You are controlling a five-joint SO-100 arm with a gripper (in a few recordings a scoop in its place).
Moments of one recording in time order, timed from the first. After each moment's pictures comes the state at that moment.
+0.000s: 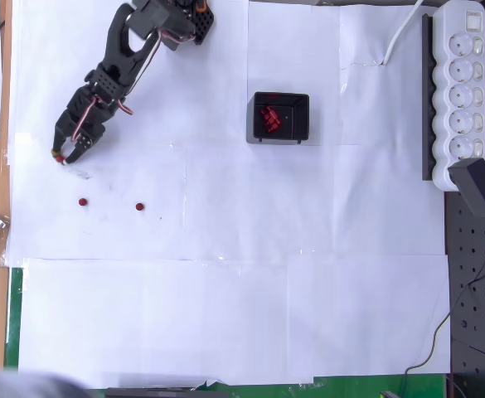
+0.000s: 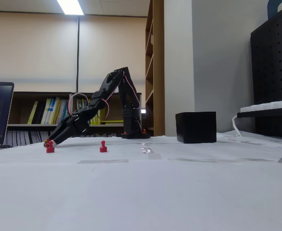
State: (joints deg) arm 39.6 94.8 63.6 20.1 -84.1
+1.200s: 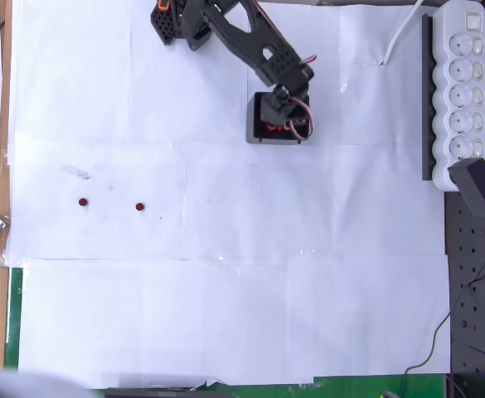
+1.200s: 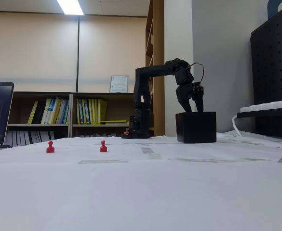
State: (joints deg) arm -42.1 86.6 88.2 70.1 -131.7
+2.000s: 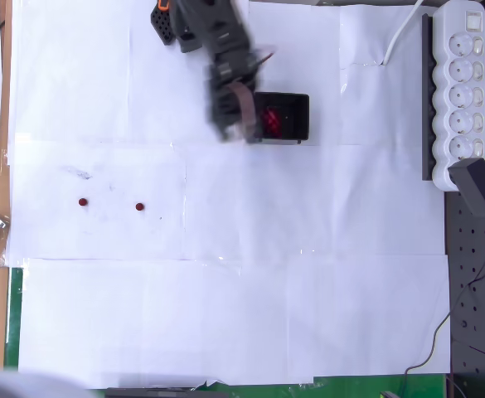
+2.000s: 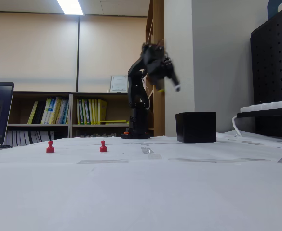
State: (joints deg) arm -0.7 62.2 58.4 57.4 -100.4
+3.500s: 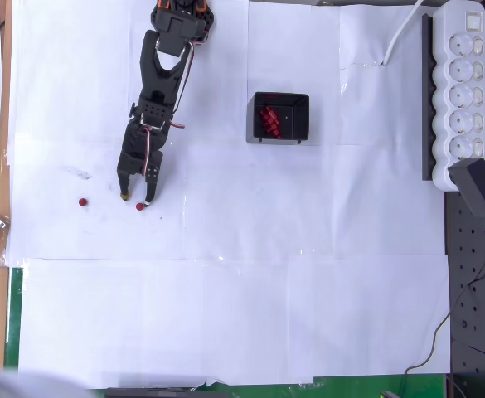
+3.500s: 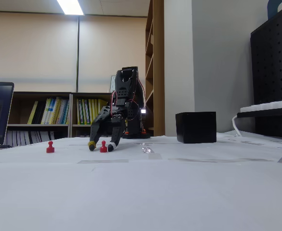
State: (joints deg) arm 15.4 110.7 59.4 -20.8 -86.3
